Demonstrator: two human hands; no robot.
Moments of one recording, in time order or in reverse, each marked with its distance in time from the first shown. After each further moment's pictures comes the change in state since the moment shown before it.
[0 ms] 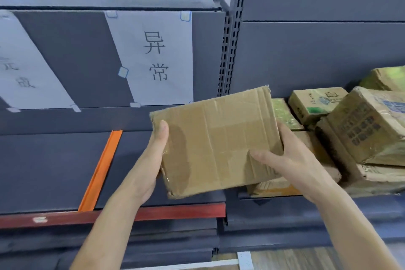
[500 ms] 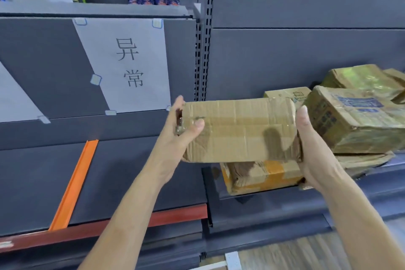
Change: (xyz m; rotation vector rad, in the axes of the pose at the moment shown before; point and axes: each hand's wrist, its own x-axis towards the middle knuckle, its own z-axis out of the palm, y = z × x) left_hand 0.030 0.028 0.075 -0.027 -0.080 0.251; right_hand -0.013 0.022 -0.062 0.362 0.202 0.152
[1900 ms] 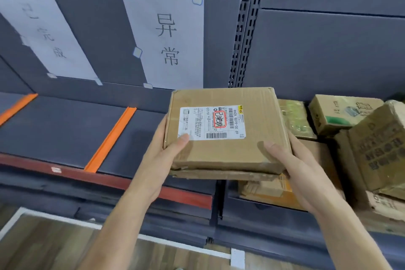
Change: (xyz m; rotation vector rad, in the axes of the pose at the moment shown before) left_hand -0.052 -0.041 0.002 0.079 0.364 -0.091; right_hand 0.033 0.027 0.020 0.002 -0.422 -0.038
